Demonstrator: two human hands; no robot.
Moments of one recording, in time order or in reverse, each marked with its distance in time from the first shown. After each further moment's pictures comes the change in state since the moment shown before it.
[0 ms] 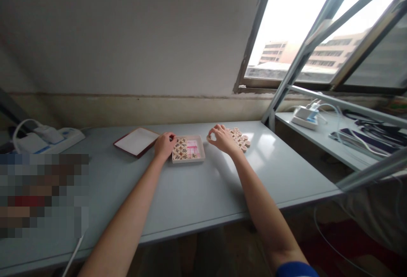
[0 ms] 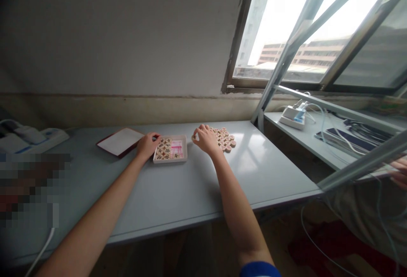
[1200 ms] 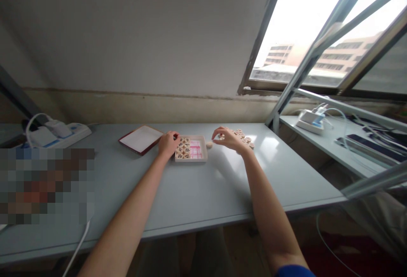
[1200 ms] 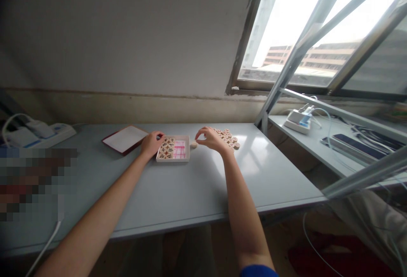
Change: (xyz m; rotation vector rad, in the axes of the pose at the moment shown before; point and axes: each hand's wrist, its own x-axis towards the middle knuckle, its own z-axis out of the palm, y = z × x) left_hand -0.001 -0.002 0.002 0.005 0.024 0.032; right_hand 0.001 0.012 -0.018 0.352 -0.167 -0.098
